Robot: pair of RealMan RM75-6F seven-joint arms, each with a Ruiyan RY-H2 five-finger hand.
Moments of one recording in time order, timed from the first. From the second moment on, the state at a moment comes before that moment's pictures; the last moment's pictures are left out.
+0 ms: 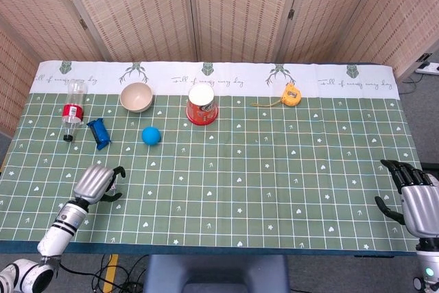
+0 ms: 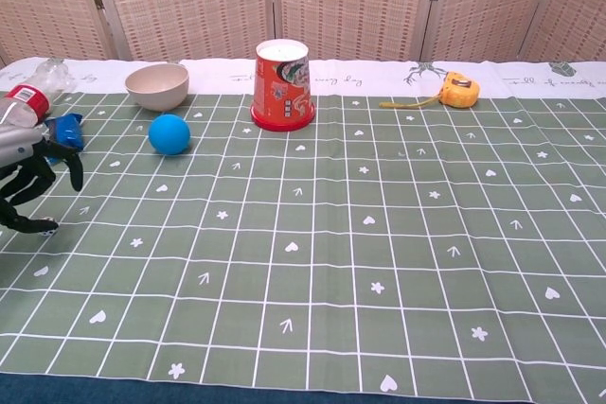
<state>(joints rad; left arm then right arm) -0.48 -1.40 -0.08 -1.34 1.40 0.99 0.13 0.05 -1.10 0.07 -1.61 -1.53 1.55 -0.07</state>
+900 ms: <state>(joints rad) -0.50 -1.46 -0.07 -1.24 1.25 0.91 0.16 0.05 -1.10 0.08 -1.61 -1.53 1.55 -0.07</state>
